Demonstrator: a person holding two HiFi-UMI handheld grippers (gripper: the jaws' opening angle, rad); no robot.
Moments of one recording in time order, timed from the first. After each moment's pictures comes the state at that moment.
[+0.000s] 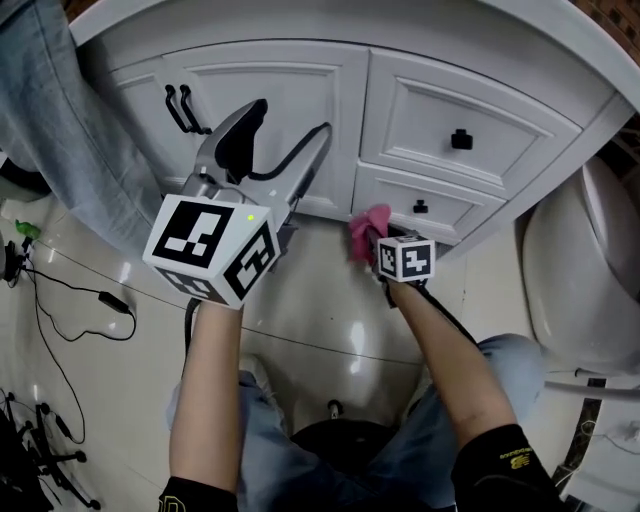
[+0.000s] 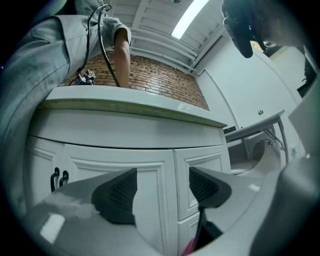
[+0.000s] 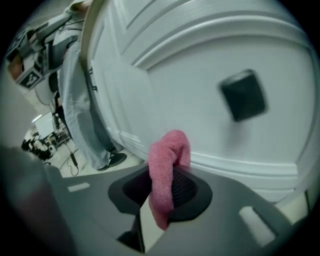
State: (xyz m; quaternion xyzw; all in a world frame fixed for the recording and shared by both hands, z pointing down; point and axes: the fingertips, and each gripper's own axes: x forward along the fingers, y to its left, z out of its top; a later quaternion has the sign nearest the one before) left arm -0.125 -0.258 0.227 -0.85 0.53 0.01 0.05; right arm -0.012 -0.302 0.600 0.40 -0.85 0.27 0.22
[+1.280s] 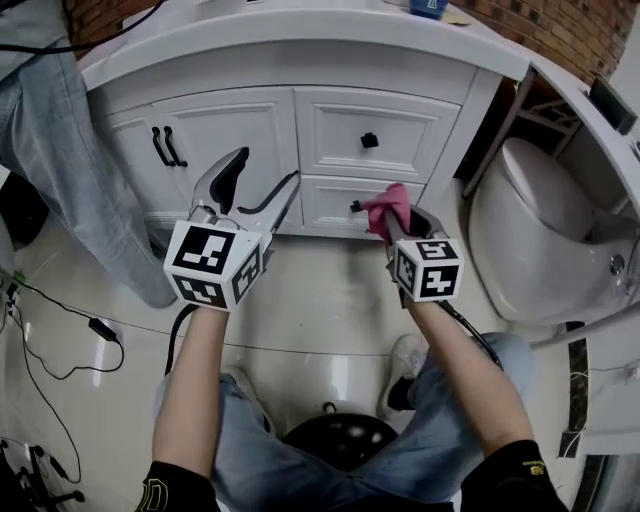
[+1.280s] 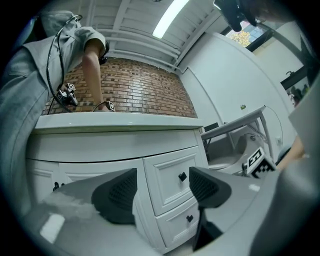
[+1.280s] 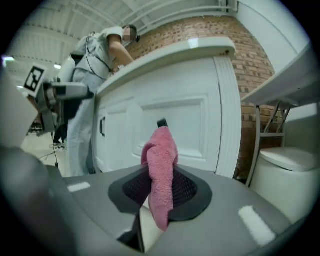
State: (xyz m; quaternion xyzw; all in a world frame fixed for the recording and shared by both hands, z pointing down) left arm -0.072 -0.177 0.214 -0.86 0.49 -0.04 0.09; right arm 0.122 -0.212 0.358 0.55 -0.83 0.06 0.11
